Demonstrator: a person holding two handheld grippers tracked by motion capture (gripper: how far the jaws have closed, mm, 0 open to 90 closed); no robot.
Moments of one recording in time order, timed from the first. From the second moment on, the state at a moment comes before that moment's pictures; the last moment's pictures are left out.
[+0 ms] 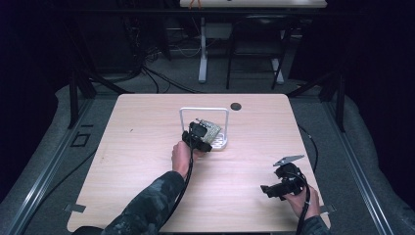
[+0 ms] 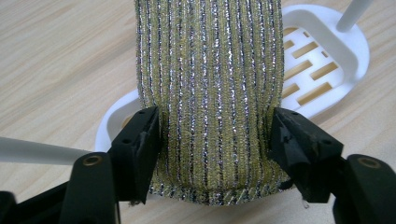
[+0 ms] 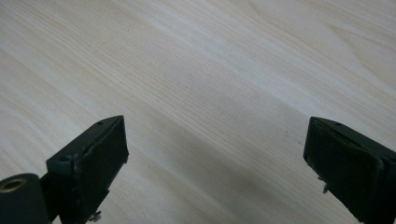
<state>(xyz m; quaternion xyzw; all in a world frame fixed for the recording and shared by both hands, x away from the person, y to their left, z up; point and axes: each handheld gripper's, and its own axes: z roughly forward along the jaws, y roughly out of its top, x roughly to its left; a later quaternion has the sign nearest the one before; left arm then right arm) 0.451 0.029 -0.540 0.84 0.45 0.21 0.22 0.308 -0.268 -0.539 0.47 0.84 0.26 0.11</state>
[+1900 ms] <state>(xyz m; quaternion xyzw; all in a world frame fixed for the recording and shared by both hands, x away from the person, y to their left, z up) 0.361 0.139 -0.484 0.86 0.39 0.18 0.27 0.305 -0.269 -0.540 0.48 0.84 0.25 0.12</state>
